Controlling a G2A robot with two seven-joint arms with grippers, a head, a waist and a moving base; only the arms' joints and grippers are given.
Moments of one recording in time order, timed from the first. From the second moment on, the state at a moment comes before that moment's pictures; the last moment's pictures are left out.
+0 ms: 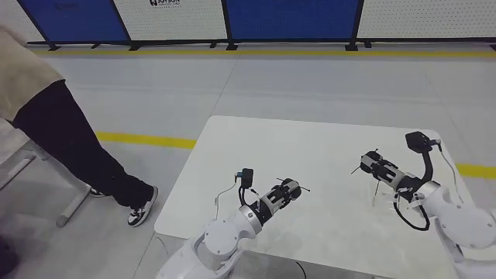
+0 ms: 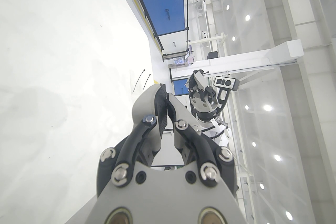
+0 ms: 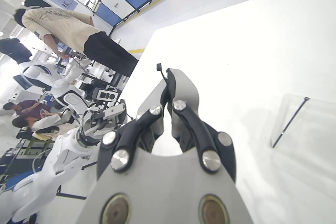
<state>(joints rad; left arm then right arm) 1.56 -1.22 -1.06 -1.80 -0.17 0.03 -0.15 -1.29 -0.96 1.31 -1.78 -0.20 0.06 0.66</state>
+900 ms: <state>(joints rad) 1.52 -1.24 -0.99 -1.79 -0.07 0.03 0.02 -1.39 -0.99 1.23 -1.81 -0.18 0.01 0.37</state>
